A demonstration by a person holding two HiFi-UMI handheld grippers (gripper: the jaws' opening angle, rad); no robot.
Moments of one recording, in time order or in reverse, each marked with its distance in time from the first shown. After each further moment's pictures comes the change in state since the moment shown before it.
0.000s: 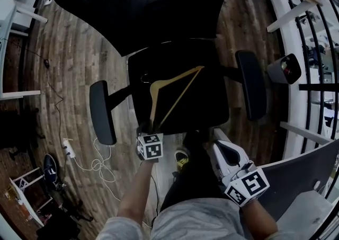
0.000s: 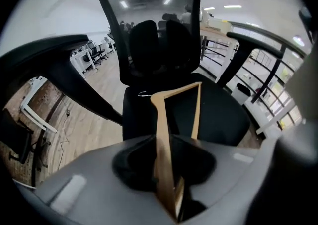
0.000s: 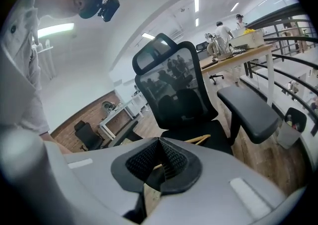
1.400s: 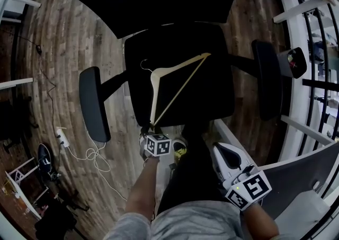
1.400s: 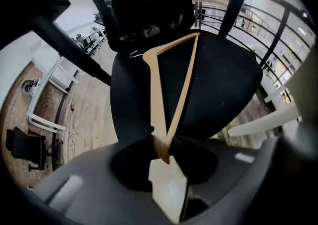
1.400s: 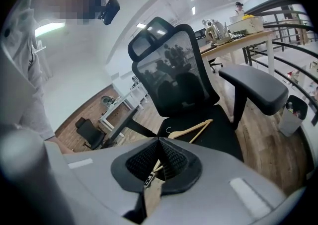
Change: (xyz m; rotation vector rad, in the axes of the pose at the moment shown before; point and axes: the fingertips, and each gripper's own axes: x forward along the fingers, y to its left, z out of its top) left arm 0.060 -0.010 -0.123 0.123 0.239 0.074; right arm 0.026 0.001 -0.045 0.047 0.108 0.008
